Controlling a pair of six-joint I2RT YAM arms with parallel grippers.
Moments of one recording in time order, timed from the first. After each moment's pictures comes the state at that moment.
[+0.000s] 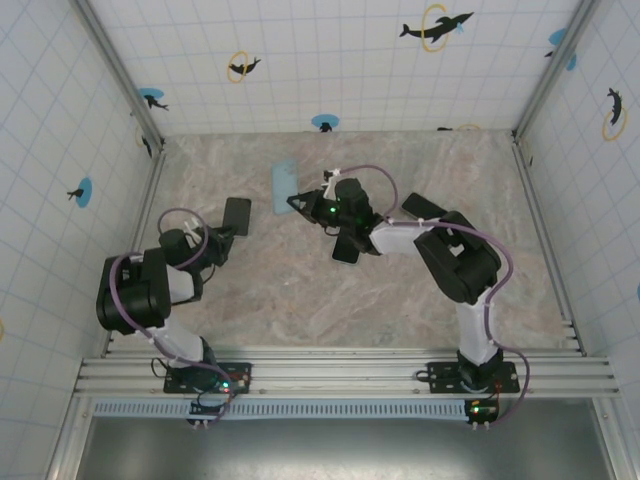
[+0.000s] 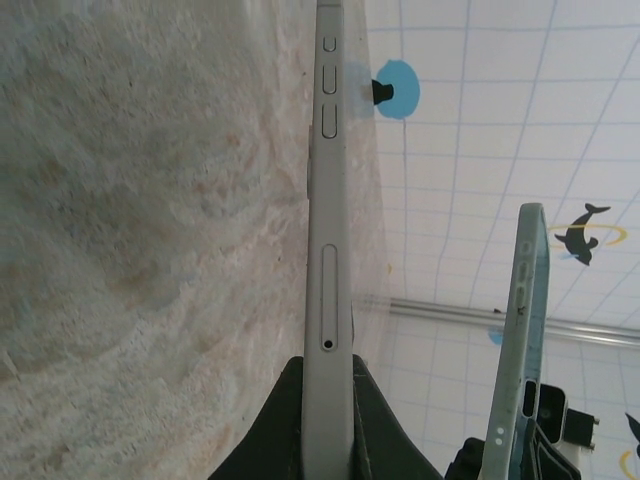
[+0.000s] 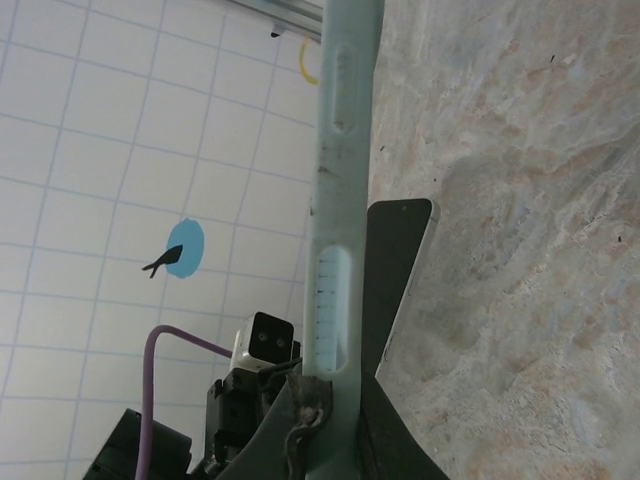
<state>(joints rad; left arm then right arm) 0.18 1.69 0.34 0.98 0.75 -1.26 0.74 2.04 1.19 0.64 -0.37 1.16</state>
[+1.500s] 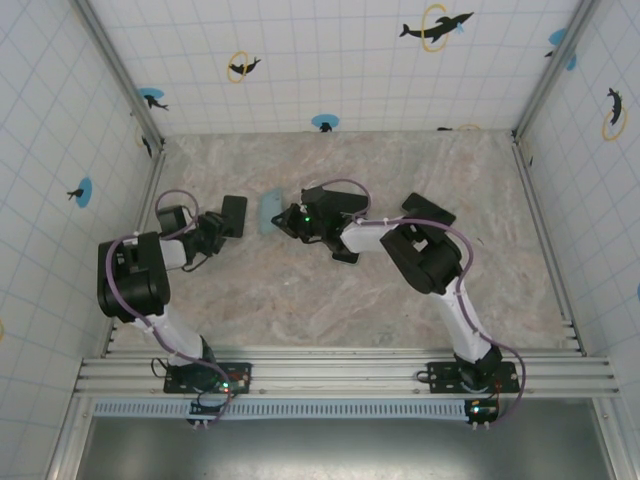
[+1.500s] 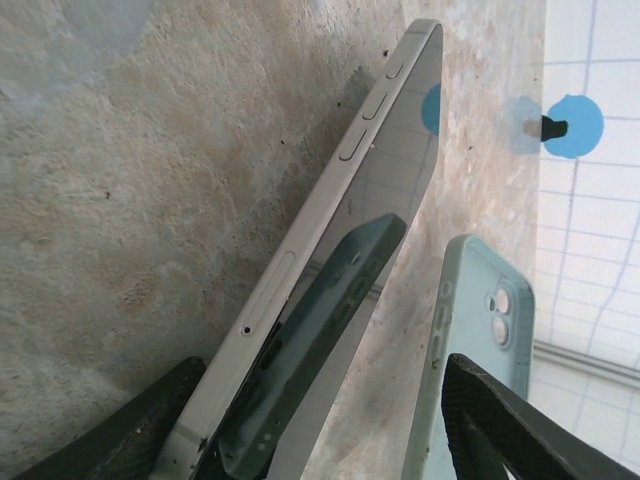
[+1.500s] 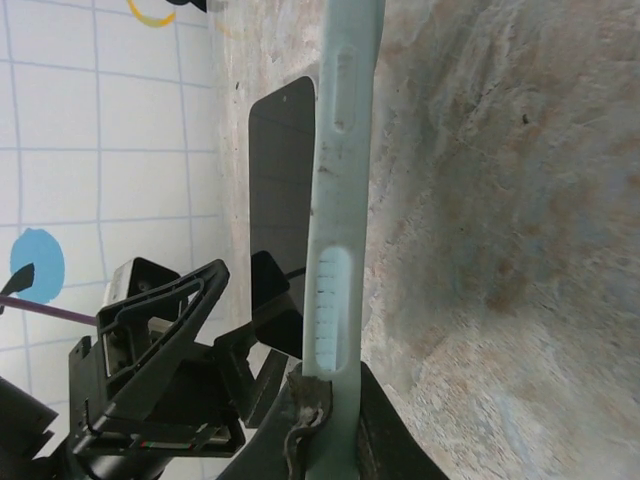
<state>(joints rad) 0.20 1.74 0.68 0.27 0.62 -0.94 0.82 2.29 1.46 0.38 -0.30 1.25</state>
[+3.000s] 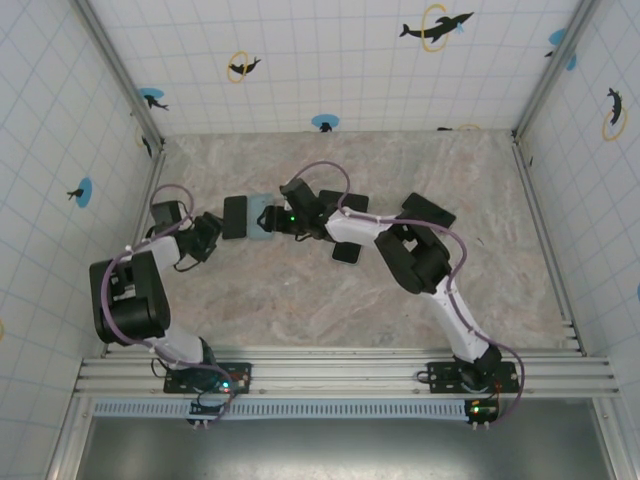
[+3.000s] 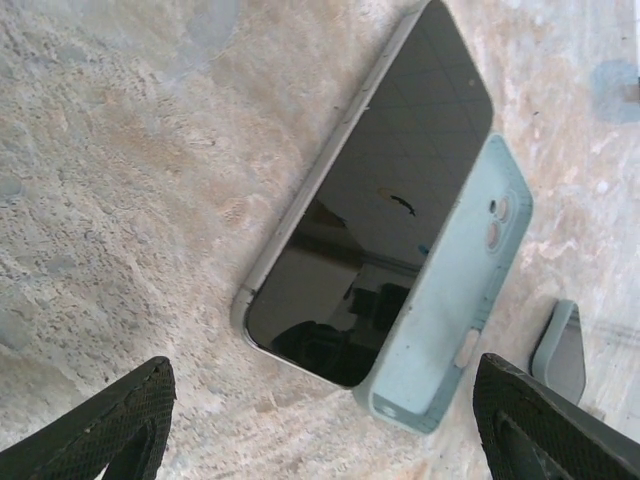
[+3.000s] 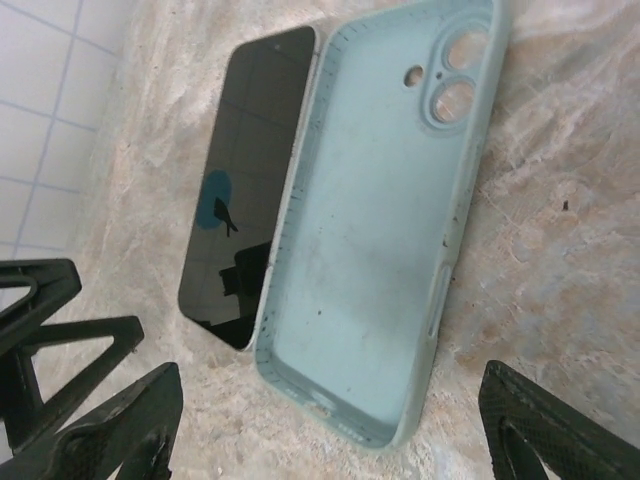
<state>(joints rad) 0.20 1.56 0.74 -0.11 0.49 -0.74 0.84 2.33 1.71 -0.05 -0.23 0.74</state>
